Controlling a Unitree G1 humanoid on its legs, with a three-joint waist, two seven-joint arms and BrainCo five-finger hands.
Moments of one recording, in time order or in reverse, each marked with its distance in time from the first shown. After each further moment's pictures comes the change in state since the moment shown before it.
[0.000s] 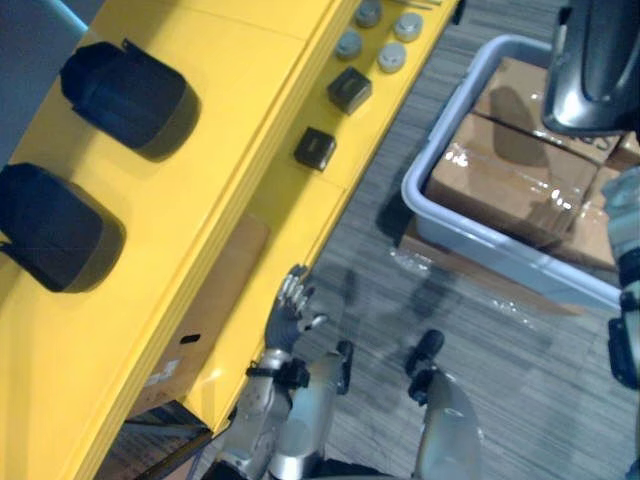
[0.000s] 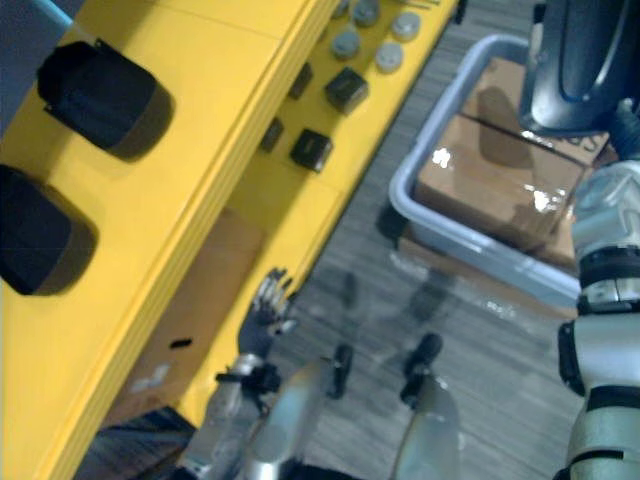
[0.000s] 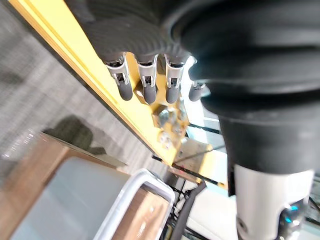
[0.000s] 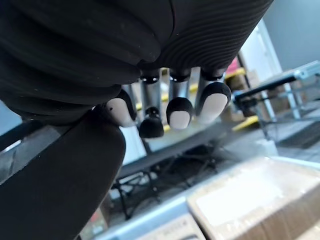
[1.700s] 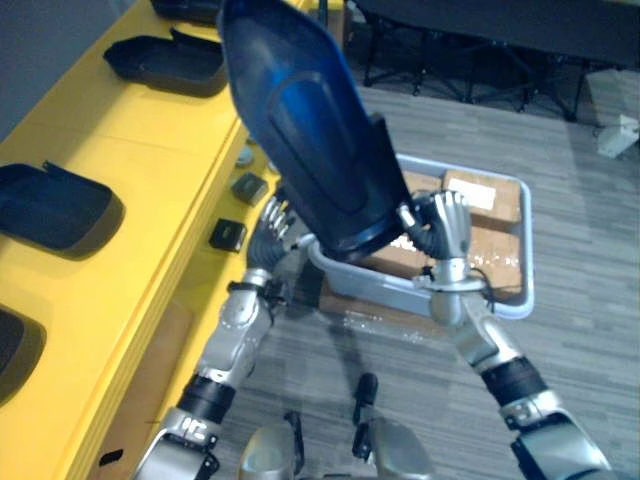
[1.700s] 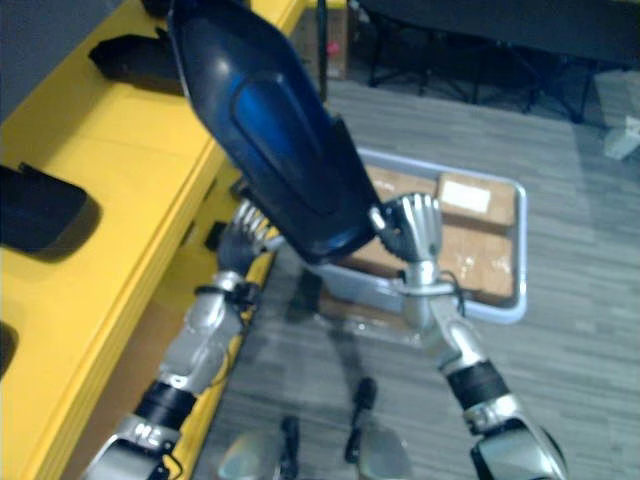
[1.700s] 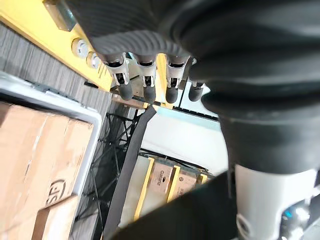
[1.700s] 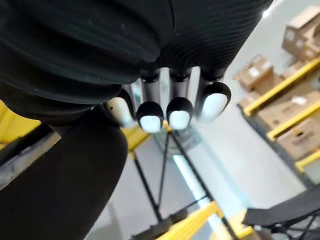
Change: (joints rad) left arm -0.344 0.112 0.141 -0.007 -0.059 0.312 0.024; right arm 0.627 0.459 0.125 -0.755 -0.374 -0.370 -0.168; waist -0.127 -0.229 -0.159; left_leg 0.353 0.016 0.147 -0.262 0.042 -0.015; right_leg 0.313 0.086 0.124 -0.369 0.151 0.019
